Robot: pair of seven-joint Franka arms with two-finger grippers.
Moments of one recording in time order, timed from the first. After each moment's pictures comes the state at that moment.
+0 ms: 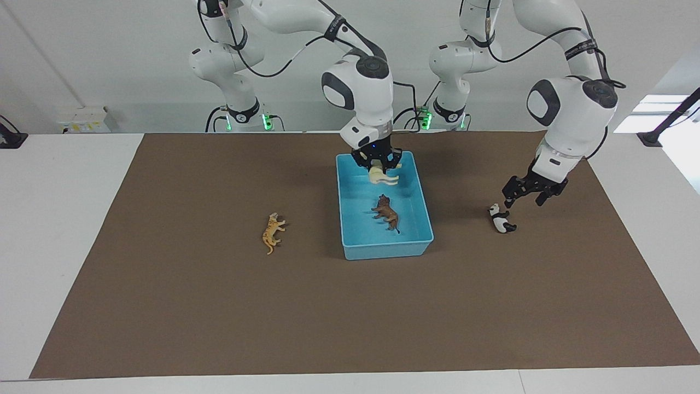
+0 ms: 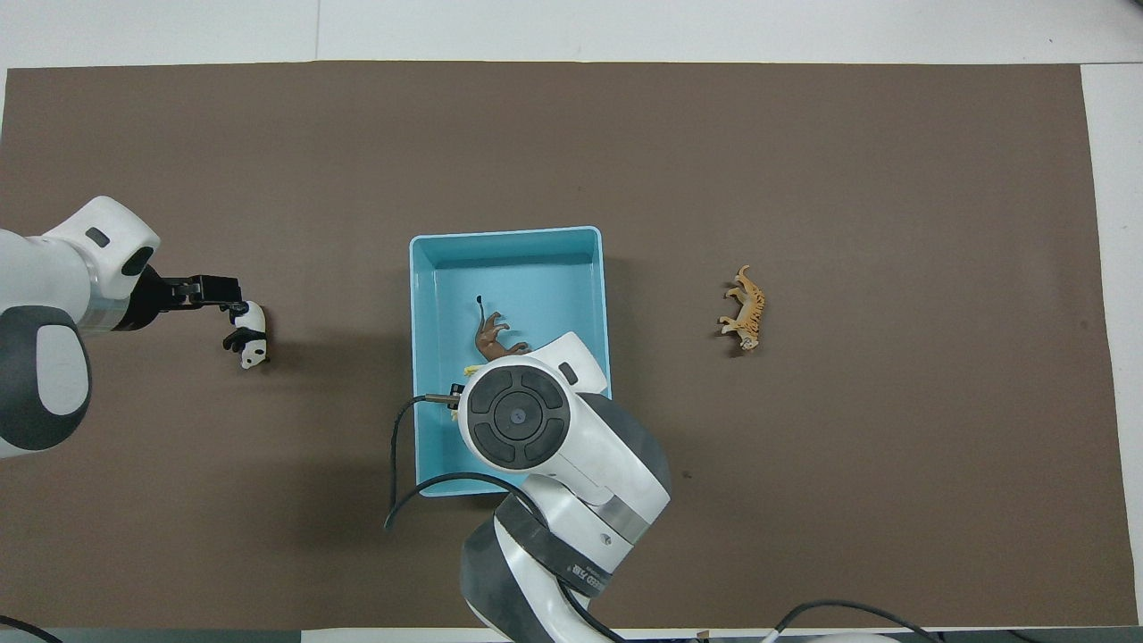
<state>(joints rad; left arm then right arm) 0.10 0.01 -0.09 -2.17 -0.08 2.31 0.04 0.56 0.32 0.26 -1.83 -0.02 2.23 1.03</state>
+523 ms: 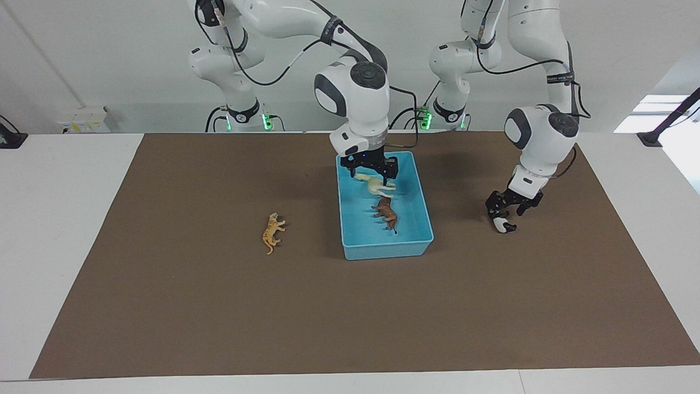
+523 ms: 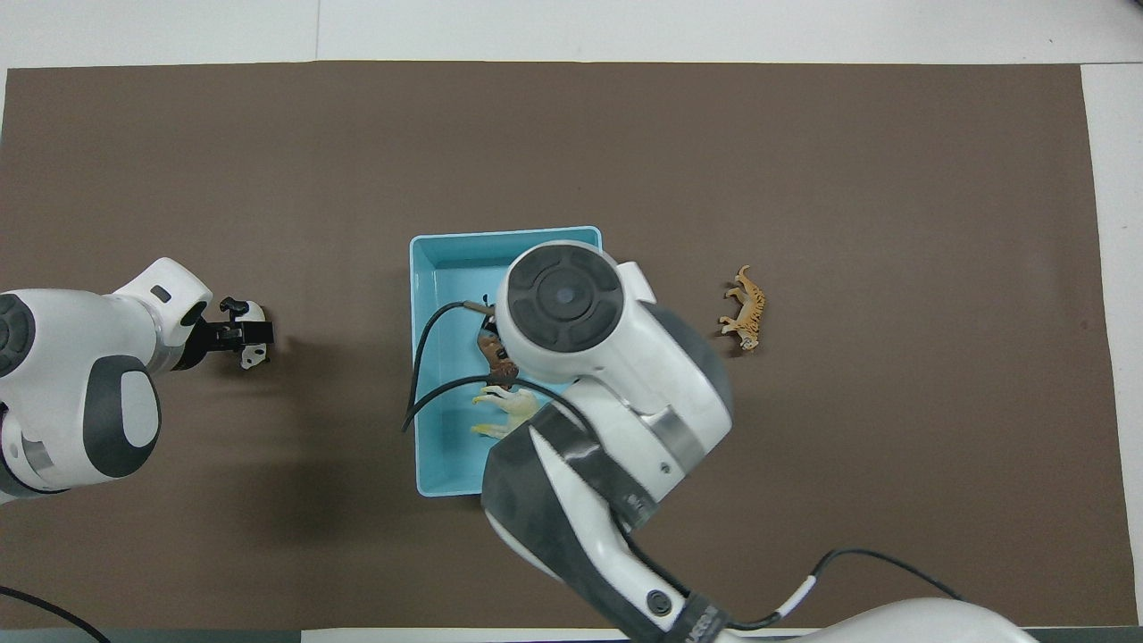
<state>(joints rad) 0.11 0.07 -0.09 -2.36 -0.08 2.52 0.07 0.43 0.31 0.24 -1.58 -0.02 1.90 1.11</state>
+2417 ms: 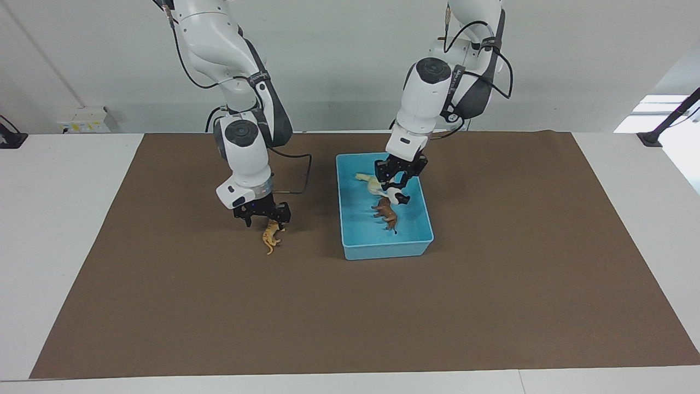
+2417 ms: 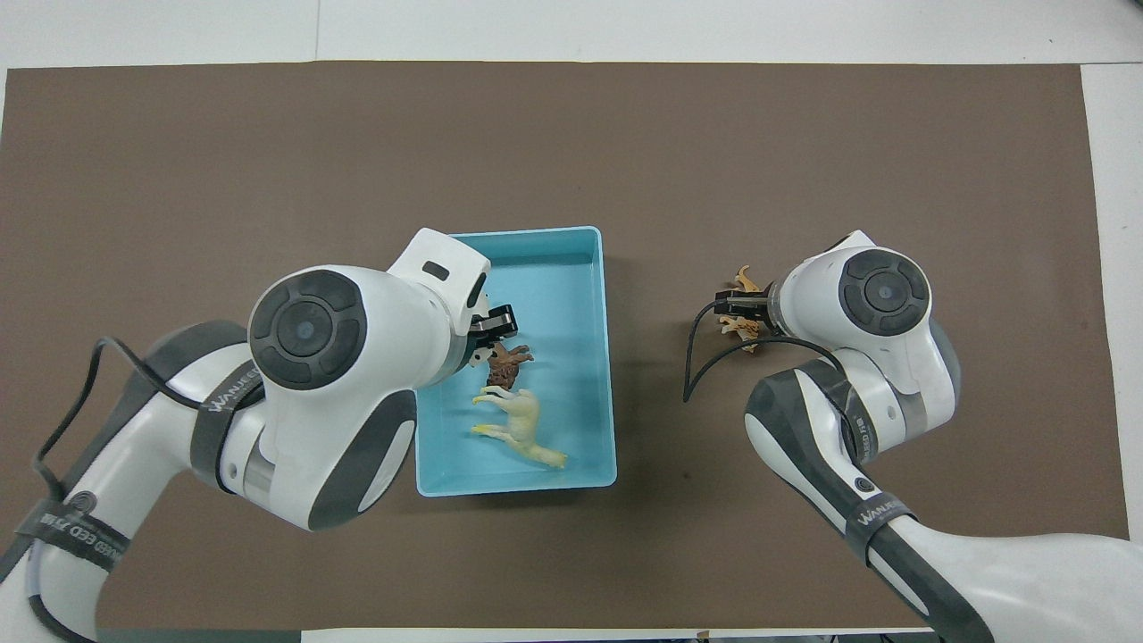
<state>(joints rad) -0.48 0.03 -0.13 -2.06 -0.08 2.23 -0.76 0.04 0.22 0.24 -2.15 -0.16 2.43 0.56</state>
